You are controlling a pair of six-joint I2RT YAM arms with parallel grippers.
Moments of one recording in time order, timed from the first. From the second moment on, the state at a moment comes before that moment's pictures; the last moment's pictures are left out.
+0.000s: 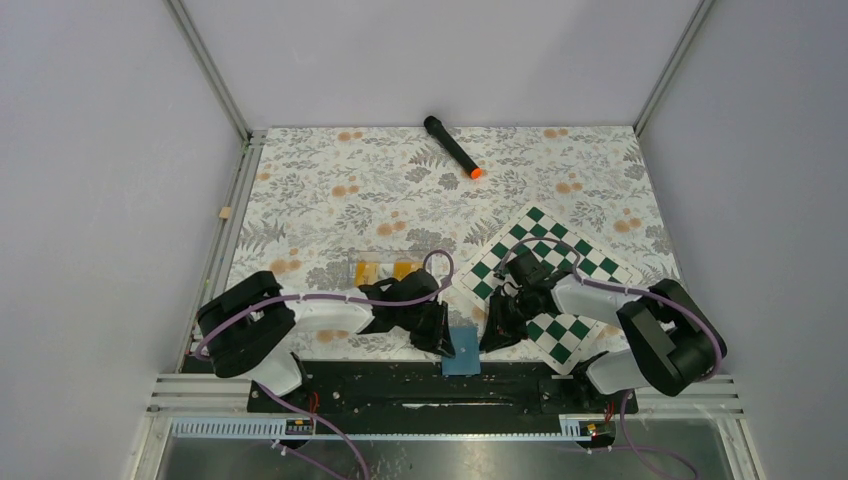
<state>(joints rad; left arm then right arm) -1.03 1.54 0.65 -0.02 0.40 -0.98 0.56 1.43 0.51 -0.40 -0.62 0.70</state>
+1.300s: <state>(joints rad) -1.06 1.62 0.81 -0.26 0.29 -0.92 0.65 1.47 0.67 -0.53 -0.38 0.63</state>
